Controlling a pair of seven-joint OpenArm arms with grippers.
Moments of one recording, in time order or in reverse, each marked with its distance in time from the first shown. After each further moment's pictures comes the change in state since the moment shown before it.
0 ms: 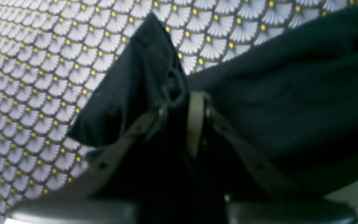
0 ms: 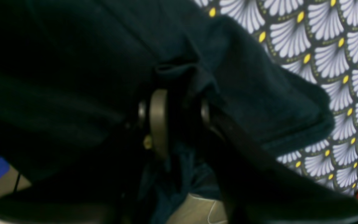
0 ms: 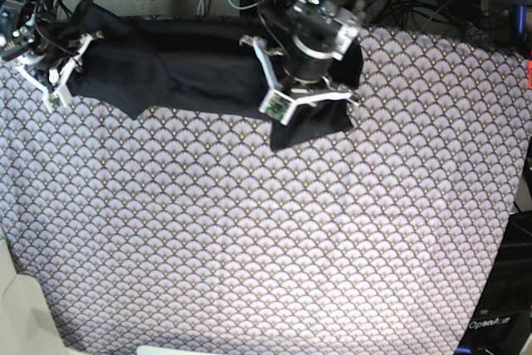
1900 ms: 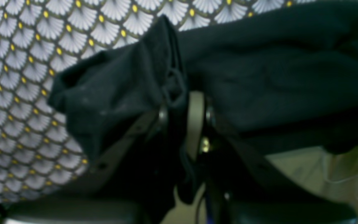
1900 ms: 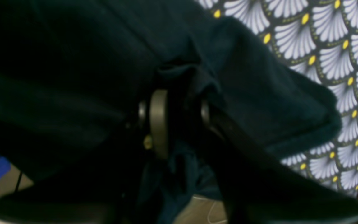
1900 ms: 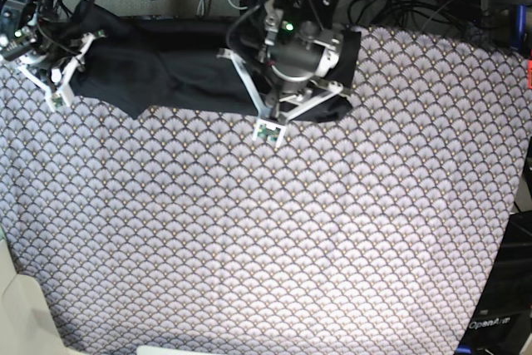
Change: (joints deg) left arm -11.0 1.0 12.7 3.4 -6.5 19.1 40.7; right arm 0.0 -0.3 -1.2 0.0 -0.2 0.0 0.0
